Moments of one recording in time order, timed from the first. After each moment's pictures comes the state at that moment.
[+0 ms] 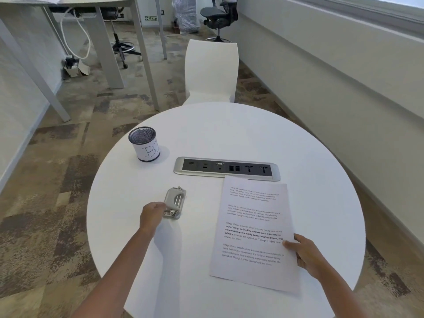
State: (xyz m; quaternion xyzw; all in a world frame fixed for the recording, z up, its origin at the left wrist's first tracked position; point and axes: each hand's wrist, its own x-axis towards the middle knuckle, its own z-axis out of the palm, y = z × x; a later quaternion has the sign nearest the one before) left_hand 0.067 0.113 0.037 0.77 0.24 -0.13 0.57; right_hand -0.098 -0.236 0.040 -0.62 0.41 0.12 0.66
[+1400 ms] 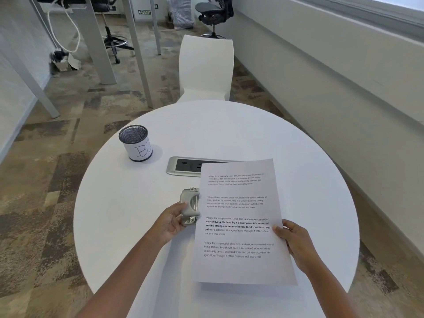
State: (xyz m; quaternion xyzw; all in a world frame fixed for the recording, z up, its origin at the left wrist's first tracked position) left_hand 0.053 0.063 0.050 0.45 0.23 -0.34 0.79; right_hand -0.081 -0.213 0.081 -0.64 0.34 0.03 0.69
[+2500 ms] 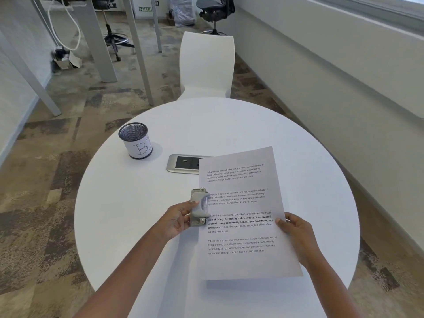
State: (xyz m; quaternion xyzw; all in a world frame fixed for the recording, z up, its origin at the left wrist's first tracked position) left_hand 0.052 0.047 0.053 0.49 0.22 -0.37 0.76; right_hand -0.080 -0.214 0.091 -0.63 0.33 -0.01 0.71
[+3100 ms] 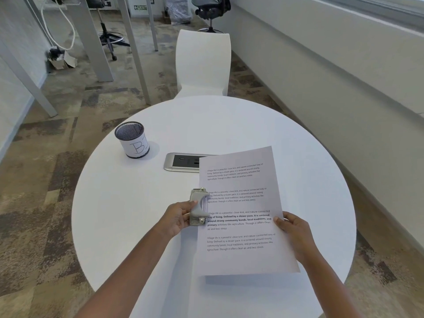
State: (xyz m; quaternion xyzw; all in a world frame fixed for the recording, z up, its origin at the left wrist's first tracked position) left_hand 0.048 0.038 0.055 0.53 0.24 -0.35 0.73; right_hand -0.084 -0.216 0.083 -0.61 0.34 -0.01 0.72
